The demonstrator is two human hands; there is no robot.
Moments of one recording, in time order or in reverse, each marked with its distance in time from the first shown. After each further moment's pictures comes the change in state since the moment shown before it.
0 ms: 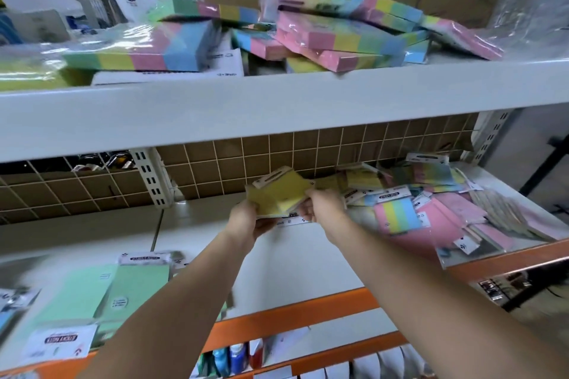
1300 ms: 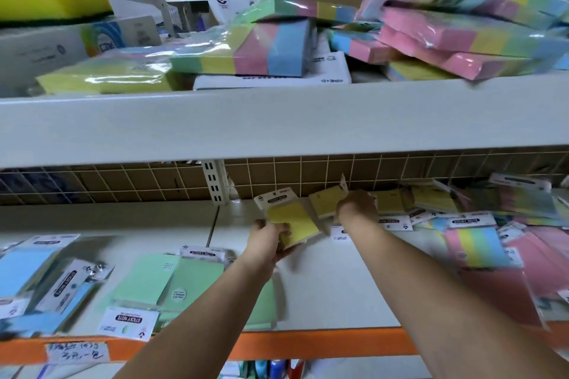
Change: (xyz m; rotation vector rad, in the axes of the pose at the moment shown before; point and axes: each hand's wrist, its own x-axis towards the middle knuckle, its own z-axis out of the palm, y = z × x) left_hand 0.003 -0.003 -0.064 -0.130 0.088 -0.041; right_hand 0.052 -0.007 0.064 -0.734 0.235 -0.052
